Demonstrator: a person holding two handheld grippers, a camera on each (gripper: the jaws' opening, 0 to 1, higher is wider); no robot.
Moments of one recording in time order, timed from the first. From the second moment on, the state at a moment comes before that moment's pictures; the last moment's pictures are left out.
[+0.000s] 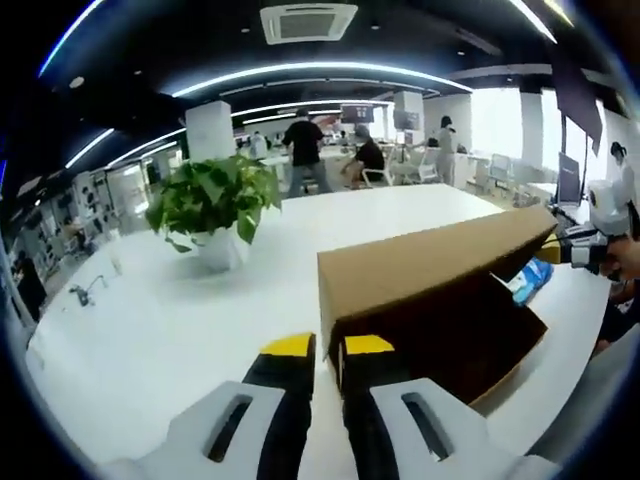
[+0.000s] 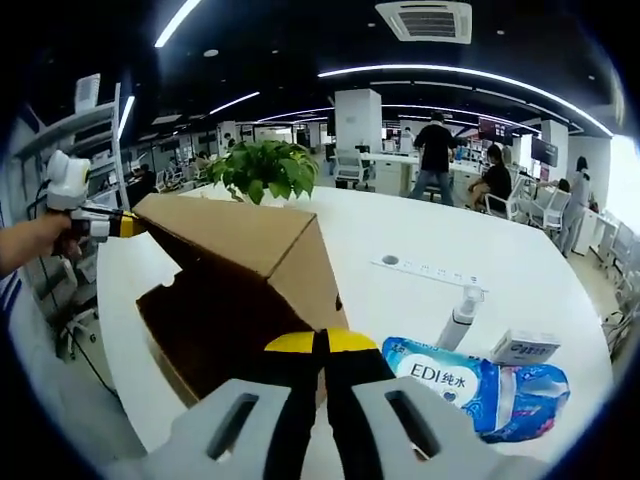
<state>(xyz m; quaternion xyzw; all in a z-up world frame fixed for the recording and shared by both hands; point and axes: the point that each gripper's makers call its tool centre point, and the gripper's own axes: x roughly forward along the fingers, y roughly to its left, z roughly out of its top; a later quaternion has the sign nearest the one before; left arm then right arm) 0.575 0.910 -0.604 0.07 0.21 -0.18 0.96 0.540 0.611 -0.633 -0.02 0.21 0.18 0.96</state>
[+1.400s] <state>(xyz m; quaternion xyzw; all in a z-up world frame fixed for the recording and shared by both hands) 0.525 0.908 -0.644 0.10 0.26 -0.22 0.93 0.493 0.631 -0.653 -0.09 0.19 0.25 0.94</state>
